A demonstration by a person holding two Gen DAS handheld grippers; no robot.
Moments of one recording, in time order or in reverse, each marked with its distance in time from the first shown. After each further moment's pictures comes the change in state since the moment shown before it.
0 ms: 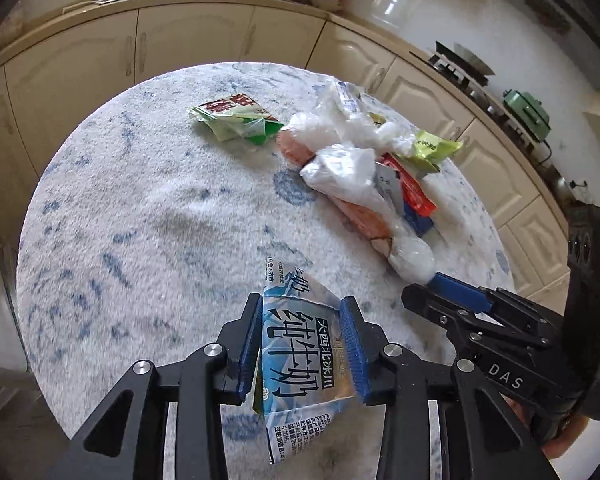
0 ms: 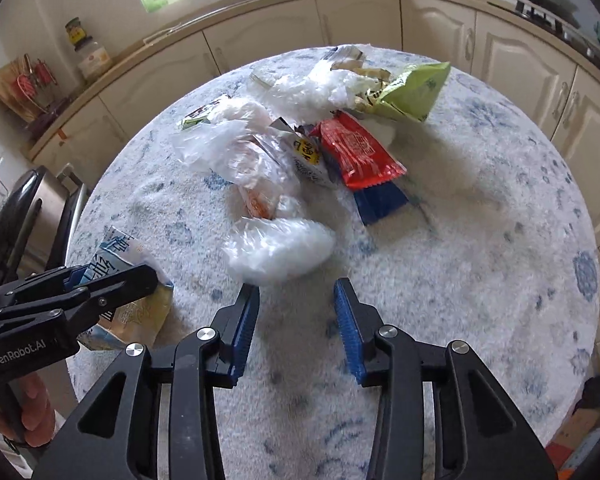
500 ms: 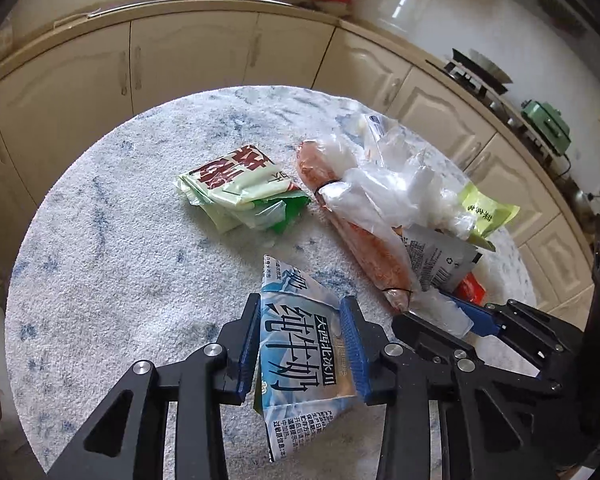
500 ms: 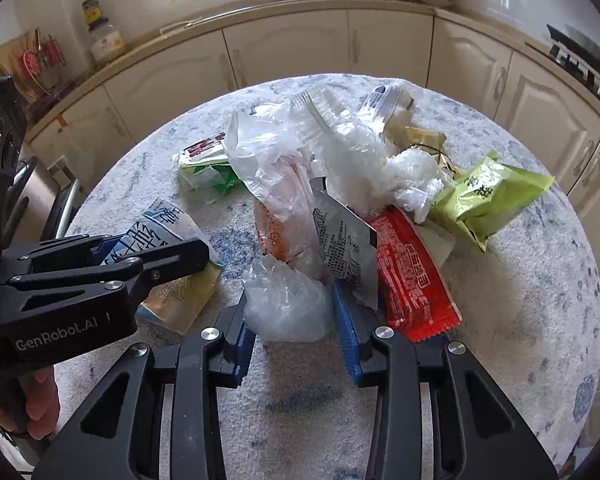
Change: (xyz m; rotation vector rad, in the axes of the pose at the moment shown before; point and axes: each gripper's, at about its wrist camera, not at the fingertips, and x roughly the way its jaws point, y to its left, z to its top) left arm 0.050 0.013 0.070 0.014 -0.019 0.051; right arm 0.046 0.019 0.069 -0.131 -0.016 -0.013
